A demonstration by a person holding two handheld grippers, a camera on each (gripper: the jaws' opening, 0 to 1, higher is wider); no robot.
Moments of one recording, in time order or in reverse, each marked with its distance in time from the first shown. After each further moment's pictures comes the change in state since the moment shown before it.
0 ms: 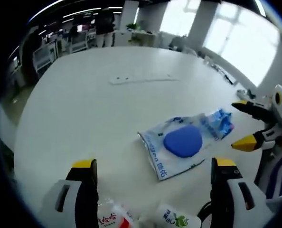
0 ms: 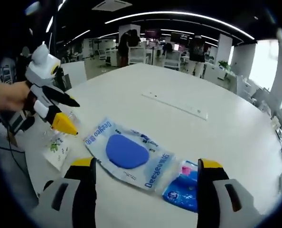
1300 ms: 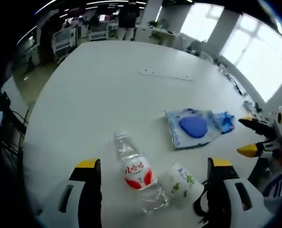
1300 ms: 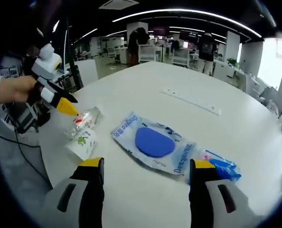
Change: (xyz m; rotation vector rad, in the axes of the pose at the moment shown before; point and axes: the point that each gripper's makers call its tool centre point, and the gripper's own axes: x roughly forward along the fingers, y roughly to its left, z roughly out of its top) left arm -0.073 0.038 -0.054 -0.175 0.038 0.083; right arm -0.030 0.060 -0.012 -0.005 0.022 0.096
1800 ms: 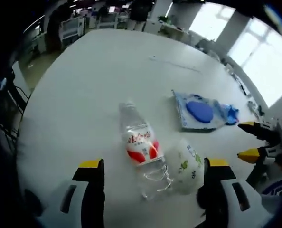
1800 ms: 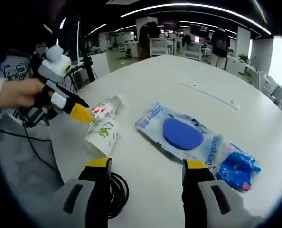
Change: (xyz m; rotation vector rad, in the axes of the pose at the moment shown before) left arm 0.006 0.003 -0.049 -0.081 0.041 0.009; right arm 0.014 0.064 -0.020 -0.023 0.065 0.114
